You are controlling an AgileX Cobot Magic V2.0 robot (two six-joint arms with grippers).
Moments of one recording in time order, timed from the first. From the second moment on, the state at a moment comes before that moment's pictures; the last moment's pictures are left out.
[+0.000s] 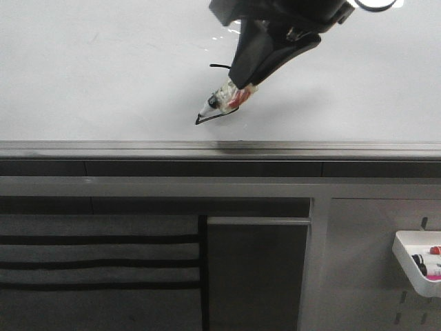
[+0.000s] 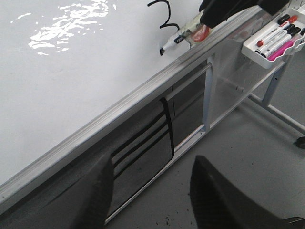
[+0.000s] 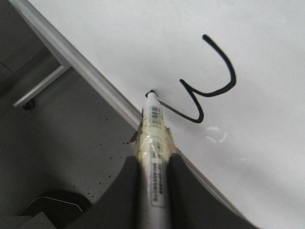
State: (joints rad) left arm -0.23 0.70 -0.73 -0.54 0.81 0.81; right arm 0.49 1.55 -1.24 0.29 0.60 -0.44
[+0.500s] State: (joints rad) left arm -0.23 0.70 -0.73 -0.54 0.73 0.82; right arm 0.62 1.25 -1.18 0.28 0.79 -0.59
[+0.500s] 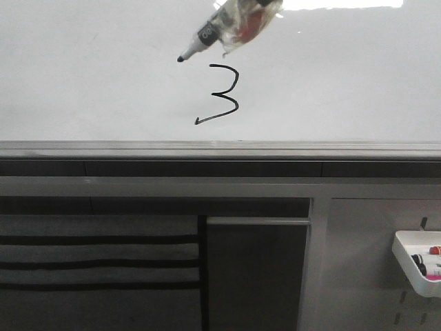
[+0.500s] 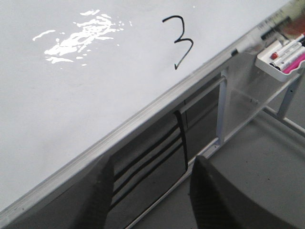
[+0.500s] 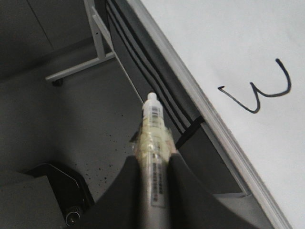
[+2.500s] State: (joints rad) left arm -0.60 1.29 -1.02 -0.64 0.71 1.40; right arm 0.72 1.27 -1.18 0.28 0.73 -0.94
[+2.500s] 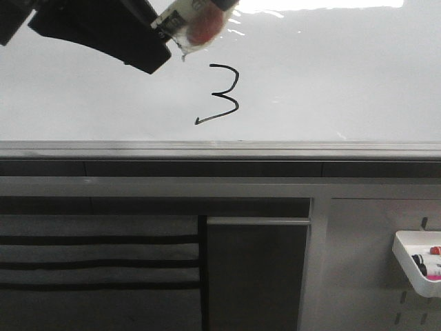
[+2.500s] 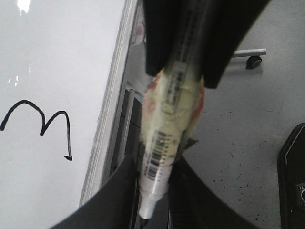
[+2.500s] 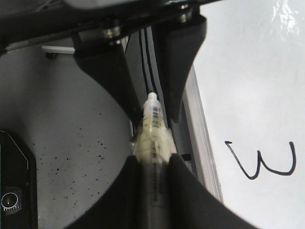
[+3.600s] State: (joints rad) left arm -0.37 1.30 -1.02 -0.63 0.63 1.06; right arm 0.37 1.12 -1.18 0.28 0.74 -0.73
